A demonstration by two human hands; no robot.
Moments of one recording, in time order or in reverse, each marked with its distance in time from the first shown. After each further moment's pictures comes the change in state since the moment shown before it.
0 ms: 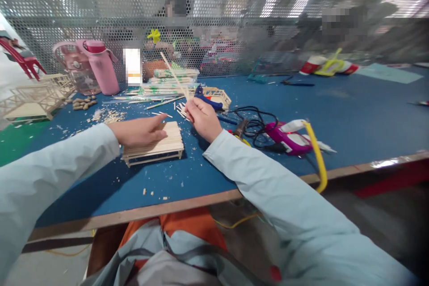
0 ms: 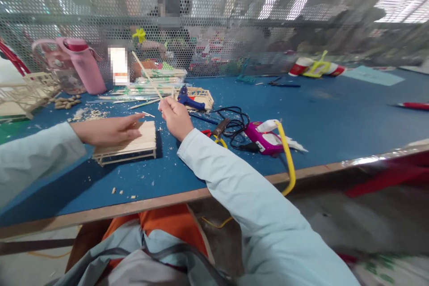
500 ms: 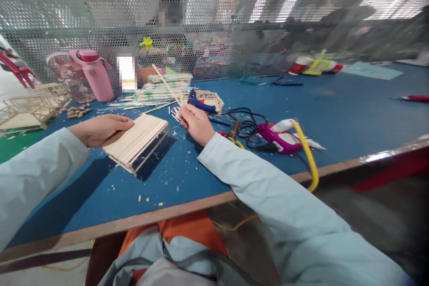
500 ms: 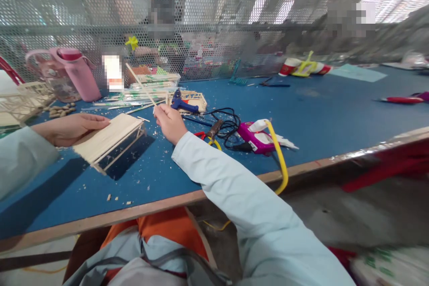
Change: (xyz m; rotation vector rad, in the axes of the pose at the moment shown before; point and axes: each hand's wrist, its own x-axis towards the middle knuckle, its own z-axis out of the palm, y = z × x) left_hand -0.022 -0.033 -0.009 -1.053 0.117 -0.472; right_hand -0.003 0.002 0.000 0.071 -0.006 0.068
